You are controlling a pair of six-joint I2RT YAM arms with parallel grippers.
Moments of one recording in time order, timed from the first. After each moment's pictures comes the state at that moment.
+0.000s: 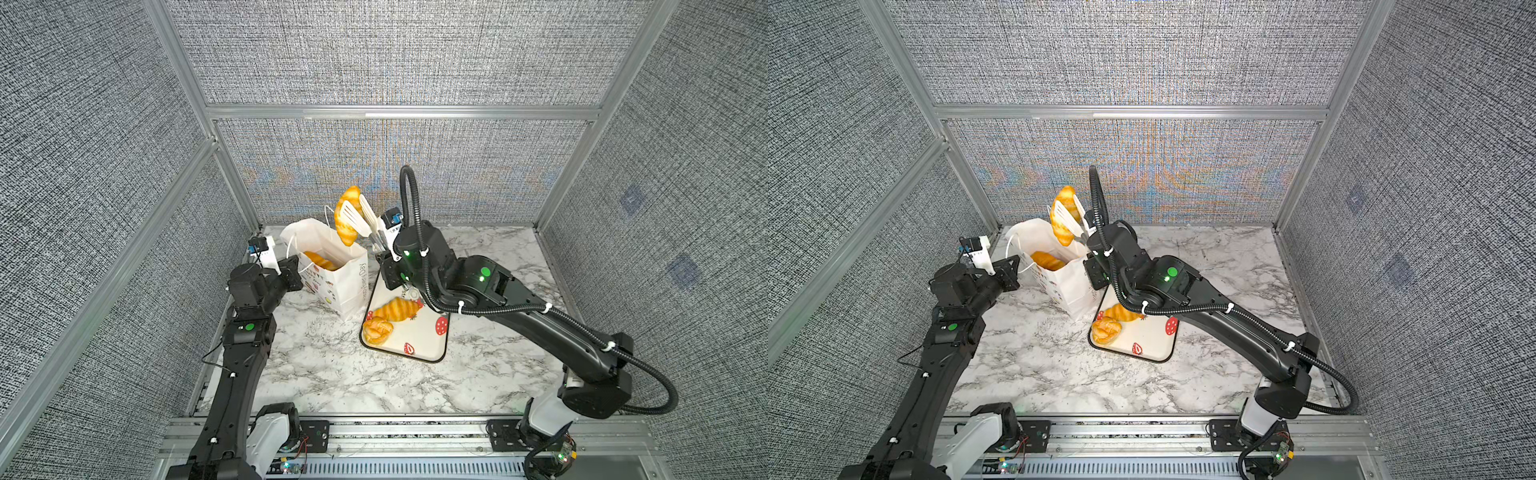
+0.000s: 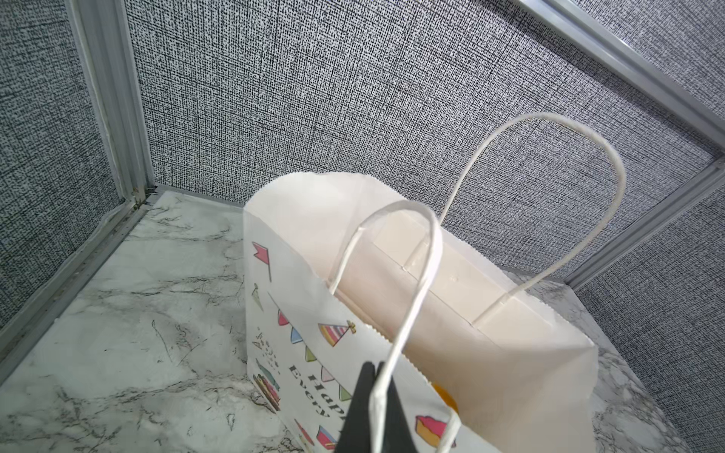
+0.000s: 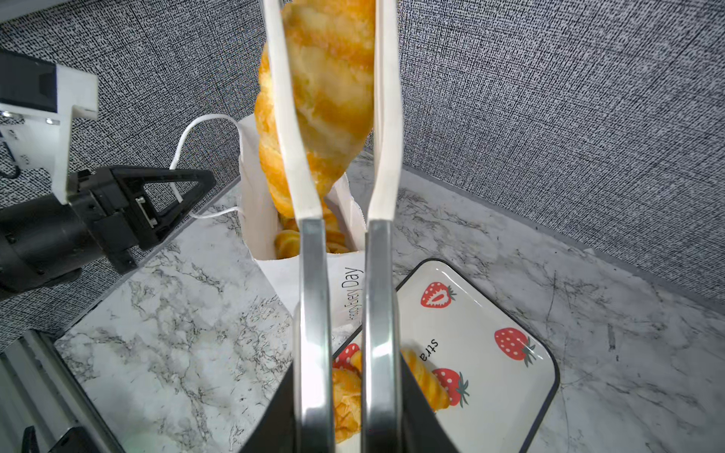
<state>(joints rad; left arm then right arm) 0.05 0.95 0.77 -0.05 0.32 -0.32 1.06 1.65 1.95 -0.79 0.44 0.23</state>
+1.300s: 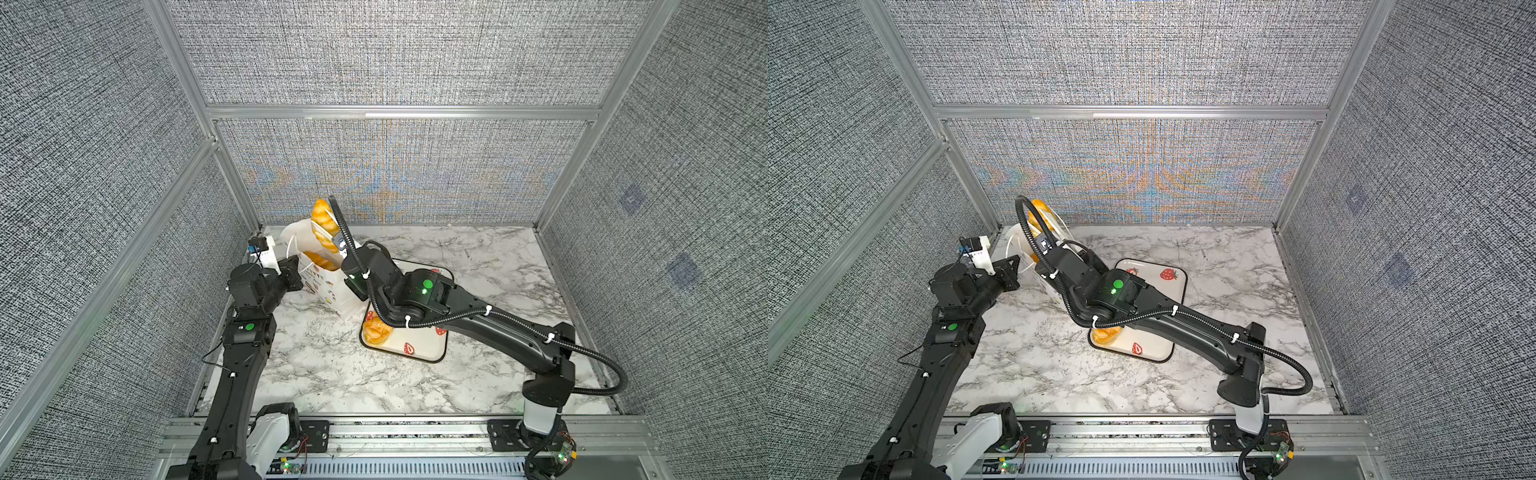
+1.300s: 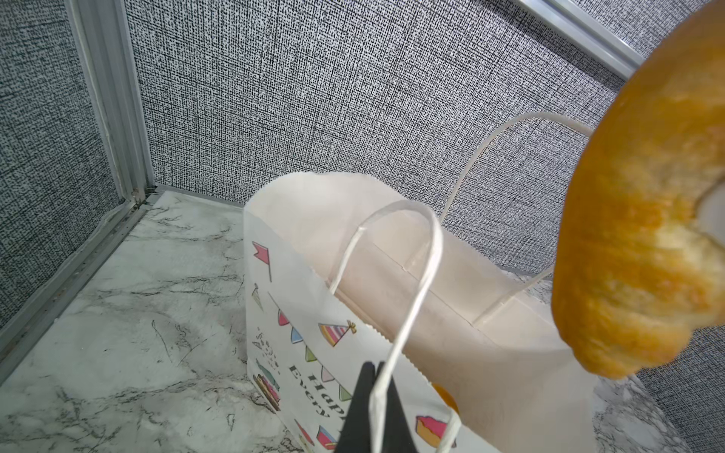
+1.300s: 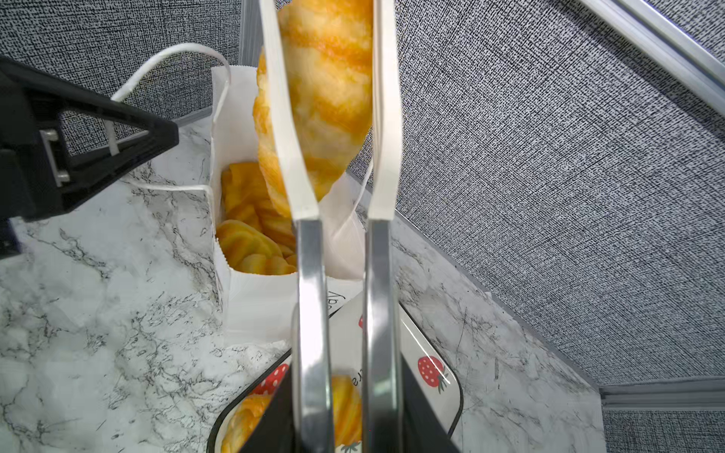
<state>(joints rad) 0.05 0.95 0.77 -0.05 0.32 -0.32 1.18 1.88 2.09 -0.79 0.73 -0.02</state>
